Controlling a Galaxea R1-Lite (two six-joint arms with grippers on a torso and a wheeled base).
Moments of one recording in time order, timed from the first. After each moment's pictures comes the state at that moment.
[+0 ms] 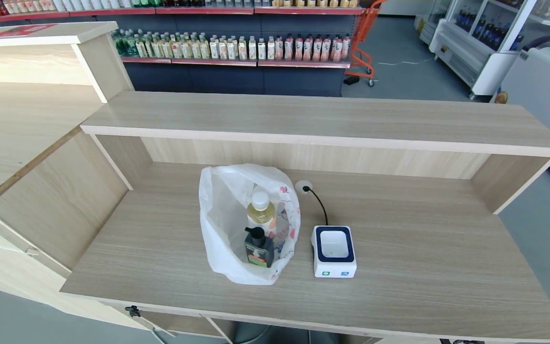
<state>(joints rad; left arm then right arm) 0.00 0.00 0.00 0.00 0.01 0.00 0.00 0.00 0.00 0.00 -0.05 0.04</state>
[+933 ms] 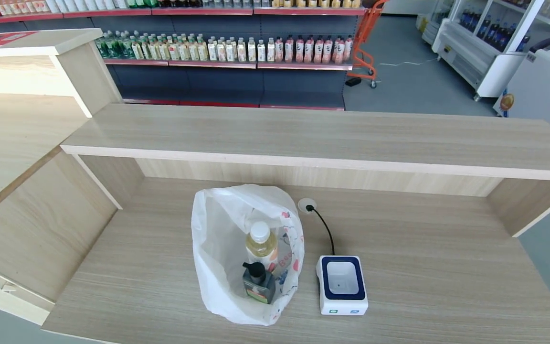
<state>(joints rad) 0.00 0.00 0.00 0.00 0.01 -0.01 0.00 0.00 0.00 0.00 -0.05 0.02</state>
